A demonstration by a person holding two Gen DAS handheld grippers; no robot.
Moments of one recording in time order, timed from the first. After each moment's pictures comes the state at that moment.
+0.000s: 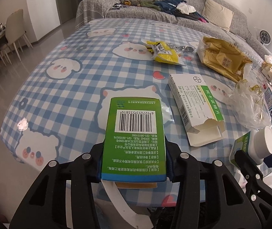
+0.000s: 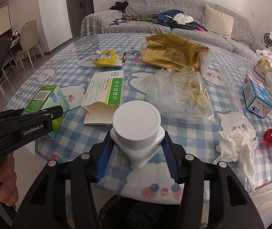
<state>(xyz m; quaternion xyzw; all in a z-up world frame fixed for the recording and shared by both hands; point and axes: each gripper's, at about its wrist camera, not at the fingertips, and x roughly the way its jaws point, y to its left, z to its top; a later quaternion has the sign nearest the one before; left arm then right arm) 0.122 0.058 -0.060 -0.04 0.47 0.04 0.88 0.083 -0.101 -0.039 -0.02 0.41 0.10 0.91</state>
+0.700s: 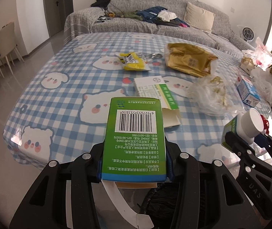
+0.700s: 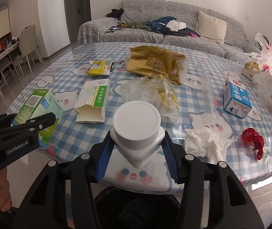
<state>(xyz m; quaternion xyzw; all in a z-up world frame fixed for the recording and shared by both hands) 0.073 0.012 -0.025 -0.02 0.43 -0.01 0.90 0.058 -0.148 -0.015 -0.02 0.39 0.09 0.92</state>
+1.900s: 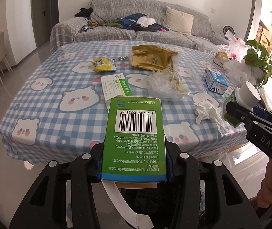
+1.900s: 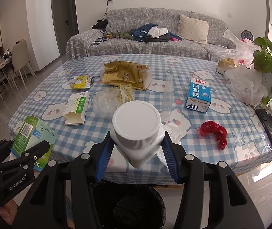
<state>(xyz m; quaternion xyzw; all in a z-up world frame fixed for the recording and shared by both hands) 0.007 -0.041 -0.008 -0.02 0.41 -0.07 0.91 0.009 -0.216 0.023 0.01 0.36 0.05 0.93</state>
